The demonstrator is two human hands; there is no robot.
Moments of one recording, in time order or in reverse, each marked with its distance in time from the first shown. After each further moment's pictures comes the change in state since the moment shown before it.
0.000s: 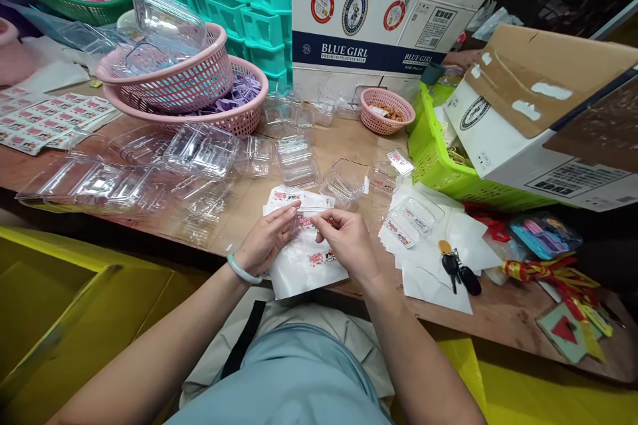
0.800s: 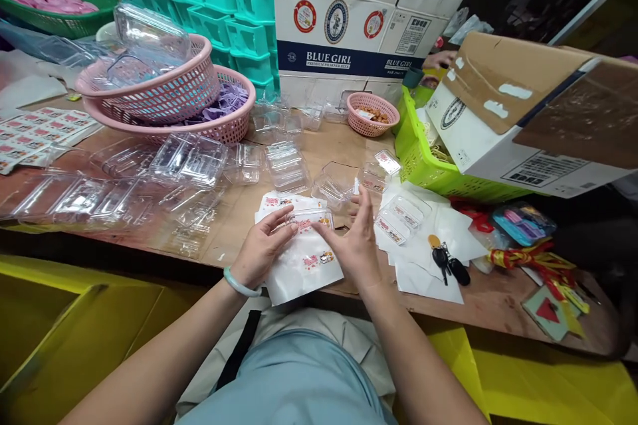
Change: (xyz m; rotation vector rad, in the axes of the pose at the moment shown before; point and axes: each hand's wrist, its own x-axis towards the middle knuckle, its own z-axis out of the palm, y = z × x) left_hand -0.010 -0.005 0.007 0.266 0.027 0.131; right_hand -0.007 0.026 -0.006 -0.316 0.463 -0.177
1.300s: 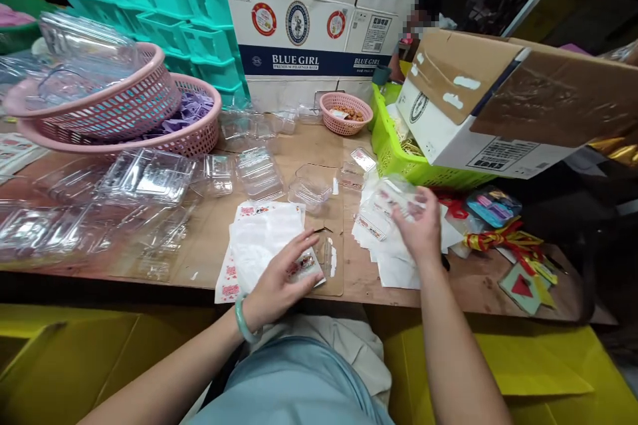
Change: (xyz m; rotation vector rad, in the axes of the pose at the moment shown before) left_hand -0.017 -0.029 0.038 0.392 -0.397 0.316; right_hand 0.039 0.106 -0.123 -0.062 0.330 0.154
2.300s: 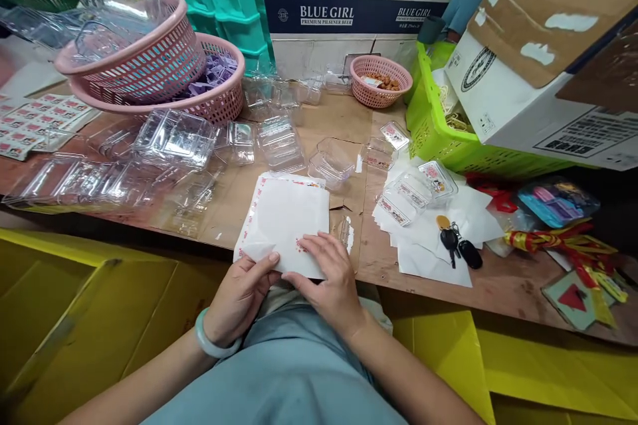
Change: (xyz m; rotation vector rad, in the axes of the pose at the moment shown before) left_hand -0.069 0.012 -0.012 -0.678 0.413 -0.451; right_hand -0.165 -0.079 0.062 0.177 -0.585 -0.459
